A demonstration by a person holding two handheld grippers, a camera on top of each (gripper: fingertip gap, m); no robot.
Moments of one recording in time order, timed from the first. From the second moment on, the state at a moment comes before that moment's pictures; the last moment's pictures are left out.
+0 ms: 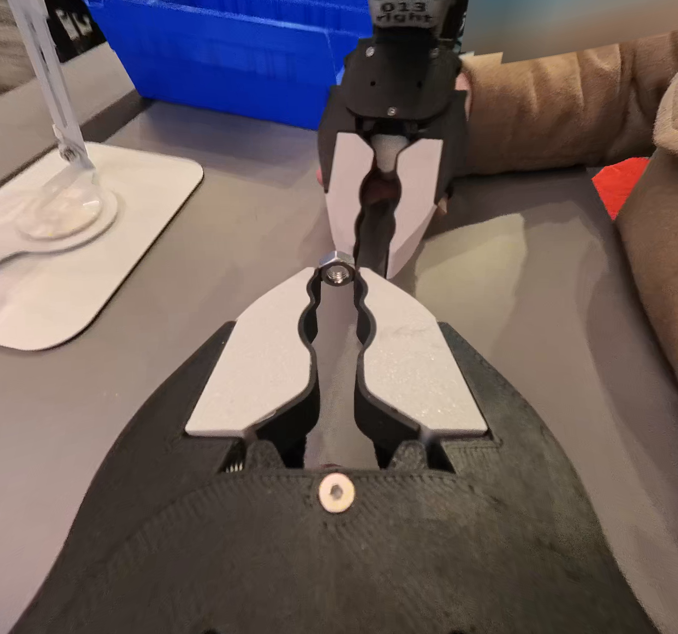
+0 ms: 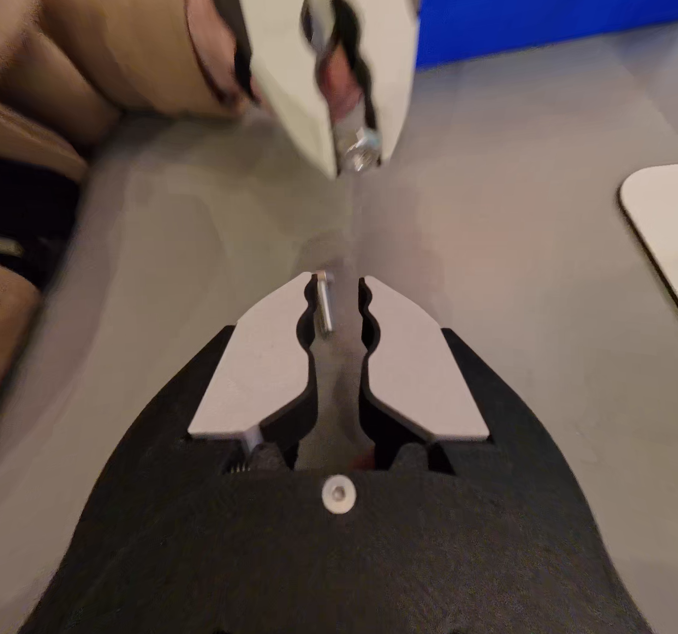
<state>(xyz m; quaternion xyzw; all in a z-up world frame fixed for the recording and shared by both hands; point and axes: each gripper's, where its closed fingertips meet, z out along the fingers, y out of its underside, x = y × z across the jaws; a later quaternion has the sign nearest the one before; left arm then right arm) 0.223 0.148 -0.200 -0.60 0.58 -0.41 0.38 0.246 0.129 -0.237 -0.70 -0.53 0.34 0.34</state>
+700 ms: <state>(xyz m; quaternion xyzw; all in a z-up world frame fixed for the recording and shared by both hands) 0.250 0.132 -0.164 -0.47 0.66 -0.23 0.54 0.231 0.131 -0.152 -0.59 -0.26 0.68 0.34</state>
